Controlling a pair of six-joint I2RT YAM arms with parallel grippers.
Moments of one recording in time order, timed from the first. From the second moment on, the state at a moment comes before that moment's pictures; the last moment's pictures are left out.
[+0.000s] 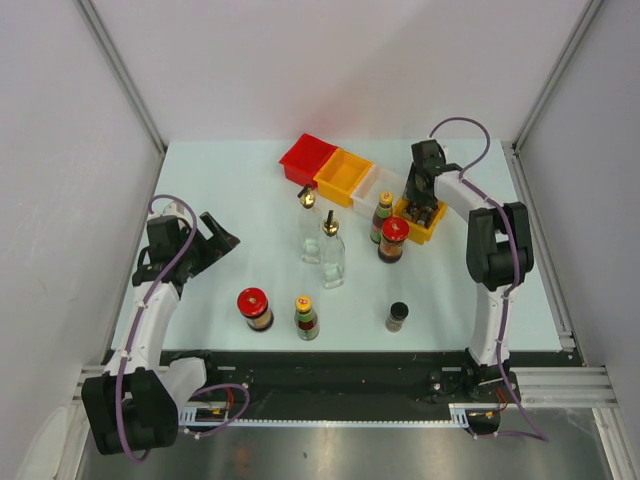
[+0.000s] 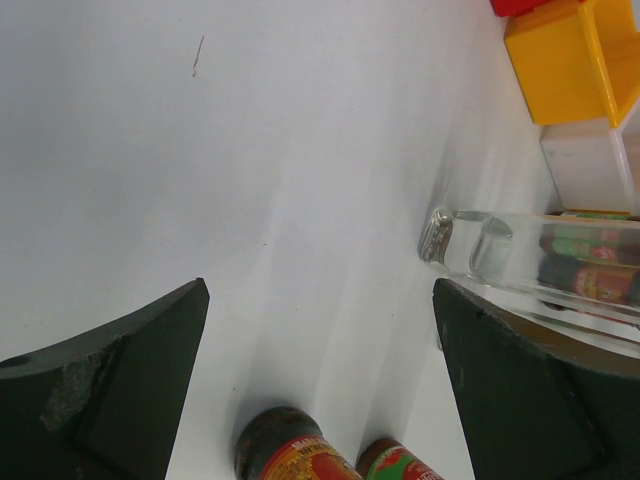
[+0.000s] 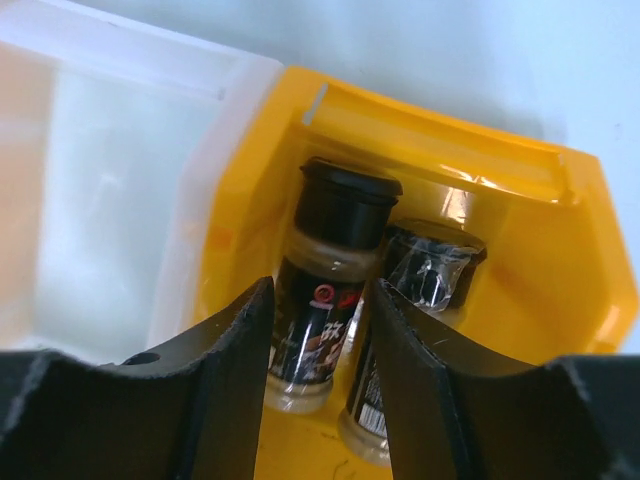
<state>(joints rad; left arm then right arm) 0.13 1.00 0.68 -0.38 0.27 -0.53 0.21 2.05 1.60 -0.46 0.22 0.43</state>
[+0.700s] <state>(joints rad) 0.13 1.00 0.68 -0.38 0.27 -0.53 0.21 2.15 1.66 -0.49 0.21 0.49</state>
